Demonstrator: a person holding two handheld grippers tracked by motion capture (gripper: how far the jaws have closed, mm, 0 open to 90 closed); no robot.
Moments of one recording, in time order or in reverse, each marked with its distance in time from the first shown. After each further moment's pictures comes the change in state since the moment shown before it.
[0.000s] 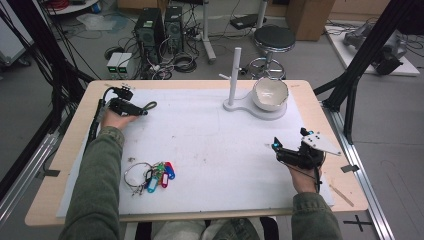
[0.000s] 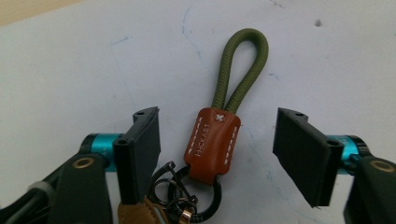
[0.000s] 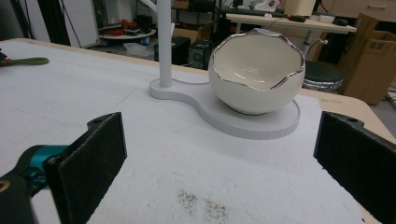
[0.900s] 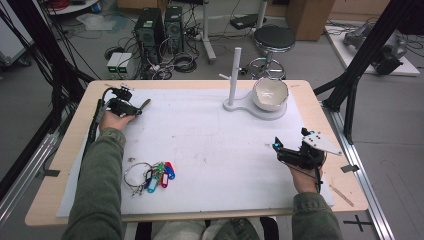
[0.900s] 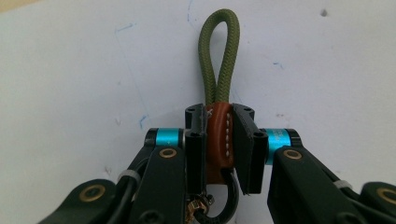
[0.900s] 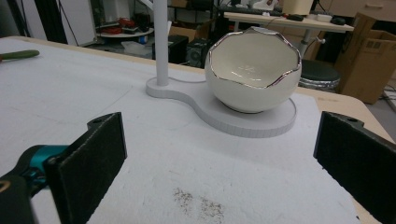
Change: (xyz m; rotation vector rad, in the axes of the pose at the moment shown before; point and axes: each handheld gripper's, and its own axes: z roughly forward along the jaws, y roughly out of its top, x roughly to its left) left arm 0.002 -0.003 -0.007 0.013 -0.007 -0.033; right arm -0.002 0.000 0.000 0.005 -0.006 -0.003
